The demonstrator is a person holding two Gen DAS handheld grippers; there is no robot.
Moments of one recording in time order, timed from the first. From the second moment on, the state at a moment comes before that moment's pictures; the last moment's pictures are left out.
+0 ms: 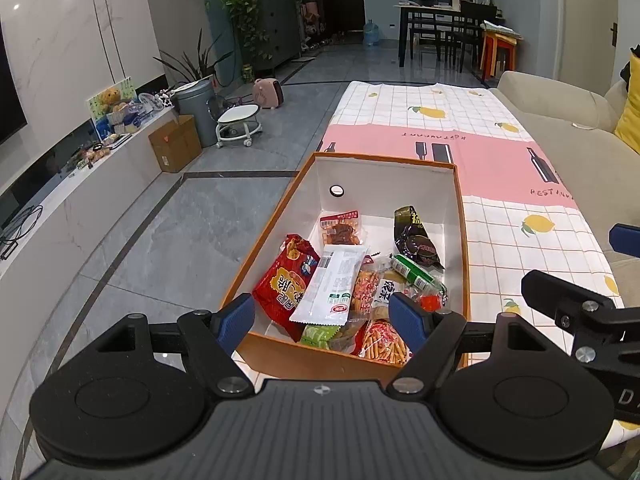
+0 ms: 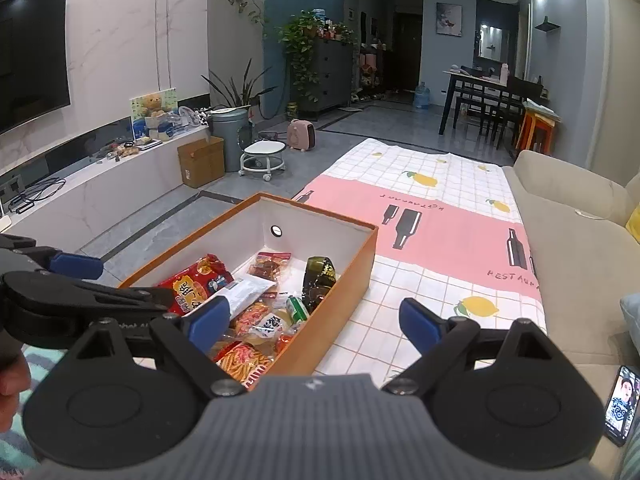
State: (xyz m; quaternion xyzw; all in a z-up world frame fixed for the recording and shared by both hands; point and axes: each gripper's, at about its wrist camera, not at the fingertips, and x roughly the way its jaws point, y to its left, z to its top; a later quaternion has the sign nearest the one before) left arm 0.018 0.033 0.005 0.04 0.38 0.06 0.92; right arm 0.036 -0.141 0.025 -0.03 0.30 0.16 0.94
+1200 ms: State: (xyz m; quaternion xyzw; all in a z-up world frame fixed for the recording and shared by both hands) left arm 0.018 0.034 0.005 0.04 0.38 0.07 0.92; right arm 0.036 -0.142 0.019 -0.03 0.30 0.17 0.94
